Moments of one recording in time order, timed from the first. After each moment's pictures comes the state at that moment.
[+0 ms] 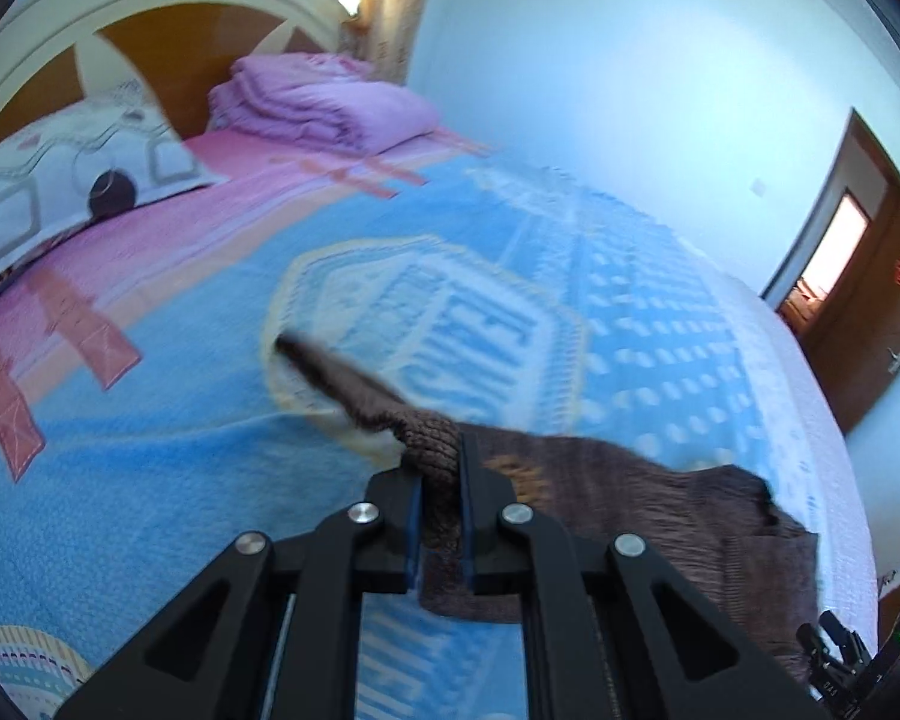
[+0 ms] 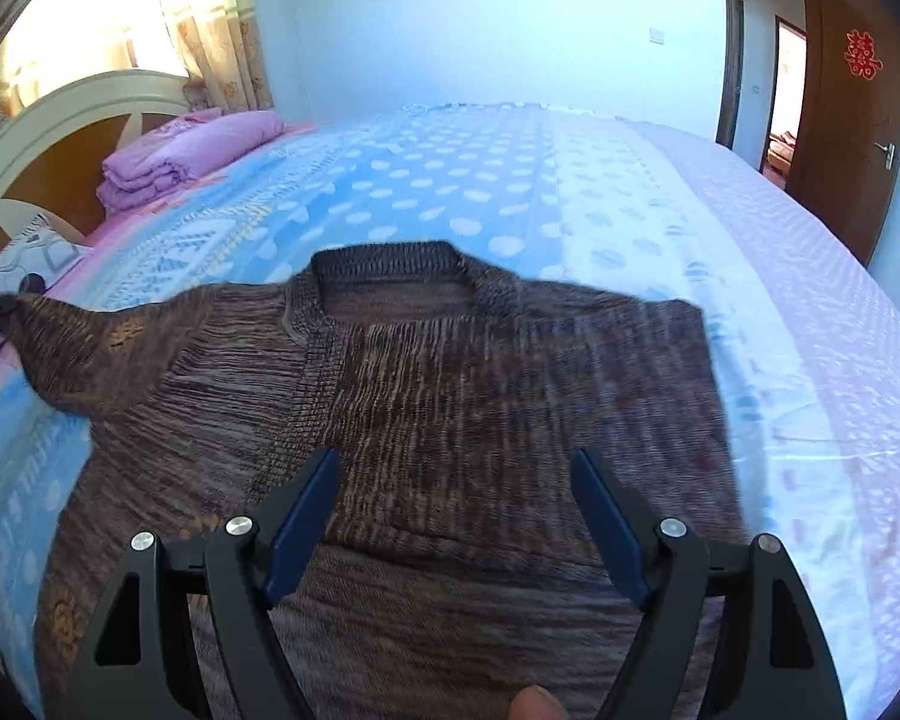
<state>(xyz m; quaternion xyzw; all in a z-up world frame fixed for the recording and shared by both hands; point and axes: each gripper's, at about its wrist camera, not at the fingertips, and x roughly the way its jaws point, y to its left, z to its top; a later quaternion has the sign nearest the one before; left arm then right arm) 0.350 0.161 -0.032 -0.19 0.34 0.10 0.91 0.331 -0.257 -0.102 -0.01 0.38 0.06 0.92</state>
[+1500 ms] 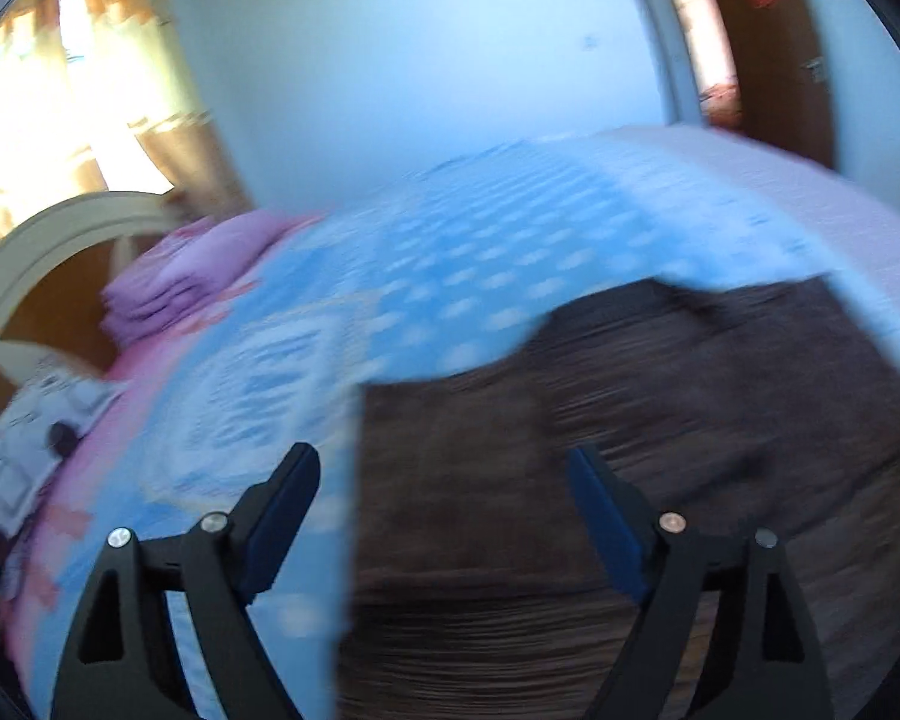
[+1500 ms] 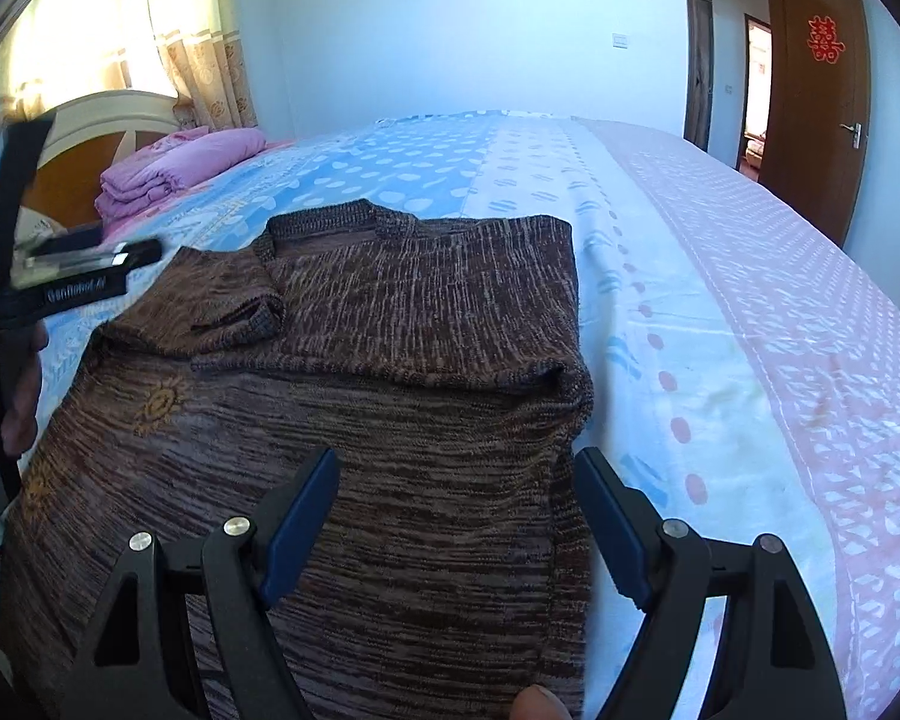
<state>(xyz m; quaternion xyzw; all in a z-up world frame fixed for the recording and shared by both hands) 0.352 -0.057 -0.081 0.14 0.33 0.09 0.93 0.246 -0.331 -0.130 0.01 0.36 0.04 0.93</state>
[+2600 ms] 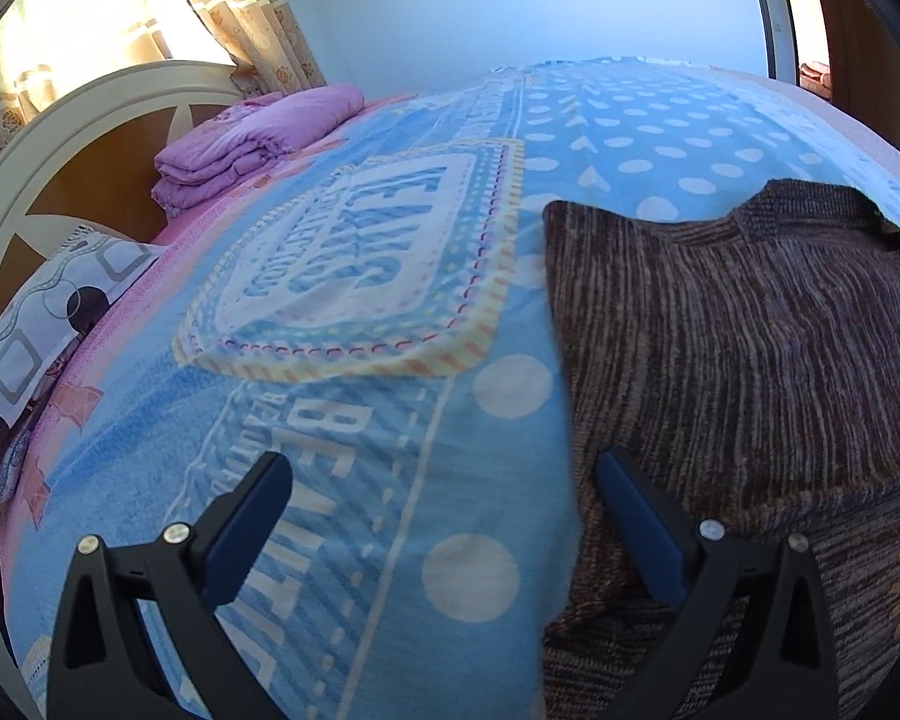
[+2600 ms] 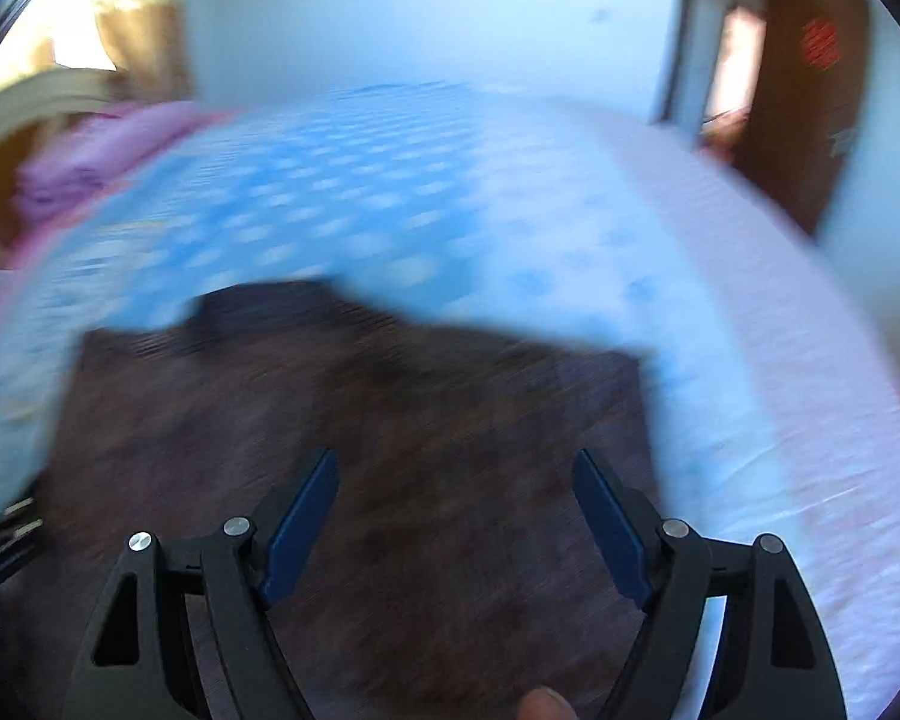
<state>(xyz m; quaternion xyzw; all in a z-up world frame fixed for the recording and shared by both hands) 0.369 0.032 -0.144 0.08 0.41 0.15 0.90 0.395 -0.271 -0.102 0.01 0.42 0.01 0.91</state>
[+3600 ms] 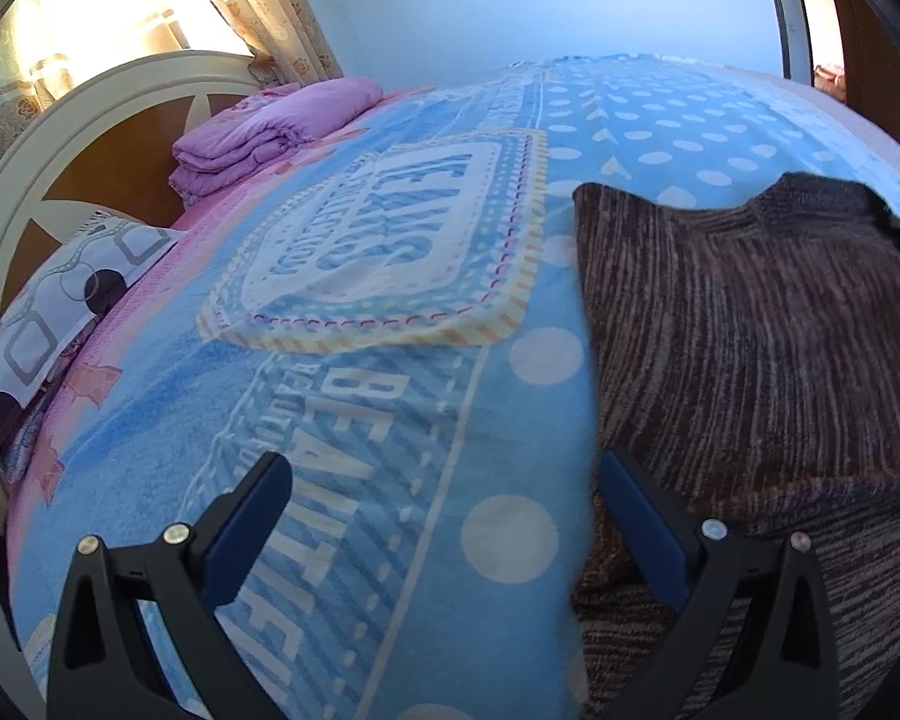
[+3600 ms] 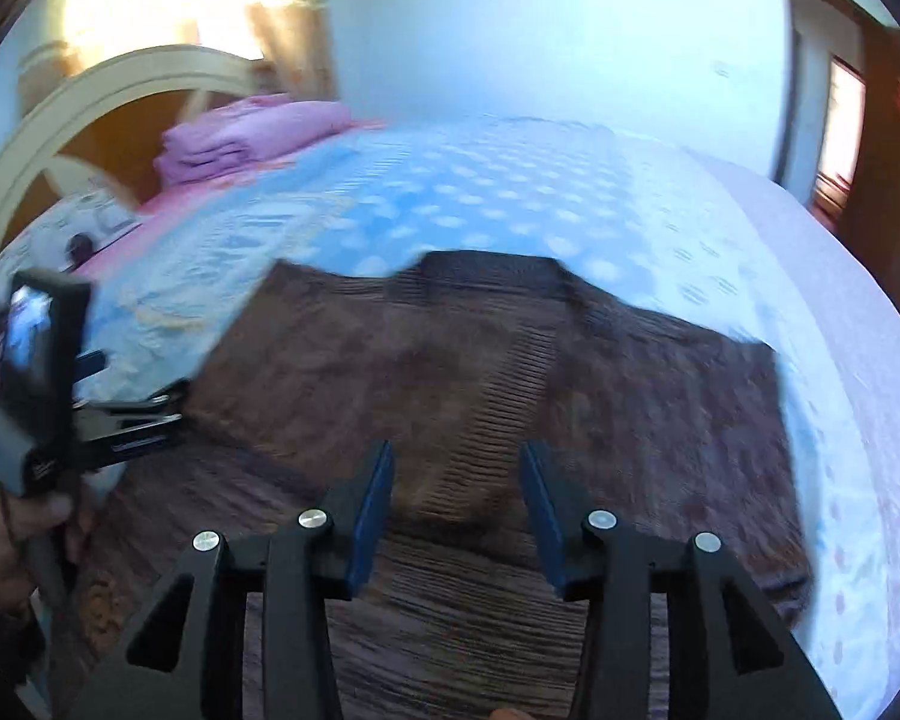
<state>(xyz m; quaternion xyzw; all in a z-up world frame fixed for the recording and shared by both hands) 0.356 0.041 -0.145 0.08 0.41 0.17 0.89 0.325 -0.200 -0.104 -0.05 0.36 0.14 0.92</state>
